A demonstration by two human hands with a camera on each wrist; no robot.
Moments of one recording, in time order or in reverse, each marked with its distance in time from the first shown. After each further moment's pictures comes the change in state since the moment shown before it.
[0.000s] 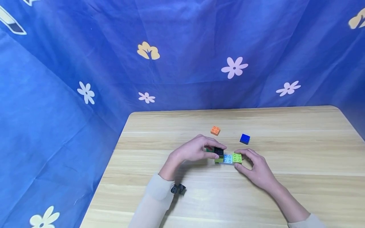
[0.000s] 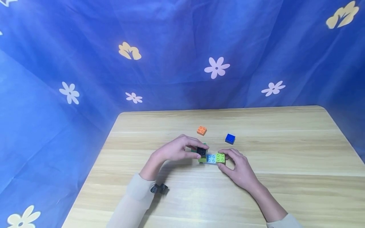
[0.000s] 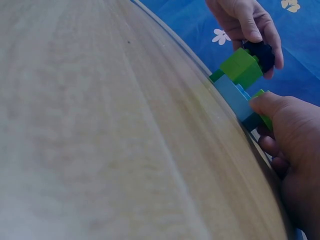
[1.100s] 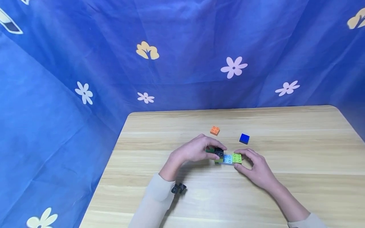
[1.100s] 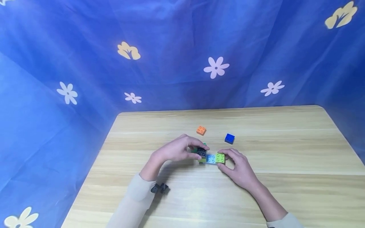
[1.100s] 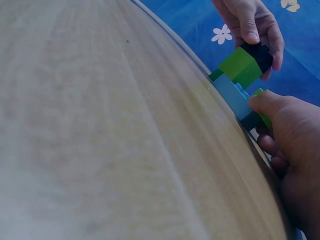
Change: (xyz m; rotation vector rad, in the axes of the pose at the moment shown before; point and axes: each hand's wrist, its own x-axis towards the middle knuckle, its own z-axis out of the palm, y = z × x) left_hand 0.004 0.009 -0.002 0.026 -0.017 -0.042; right_hand 0.001 0.002 0.000 0.016 0.005 -0.017
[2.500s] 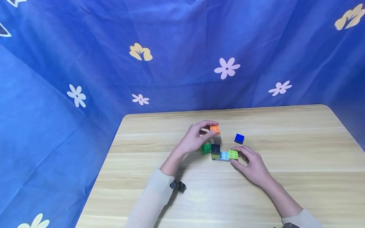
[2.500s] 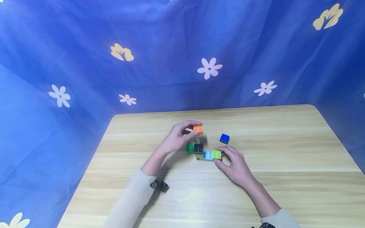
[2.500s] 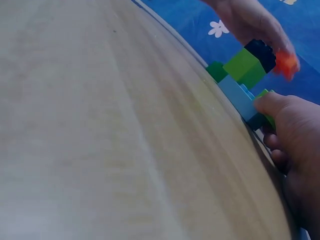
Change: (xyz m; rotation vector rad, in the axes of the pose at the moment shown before) left_hand 0.030 -0.020 0.004 -0.329 0.465 -0.058; right_hand 0.009 0.008 -0.004 -0.037 0.044 -0.015
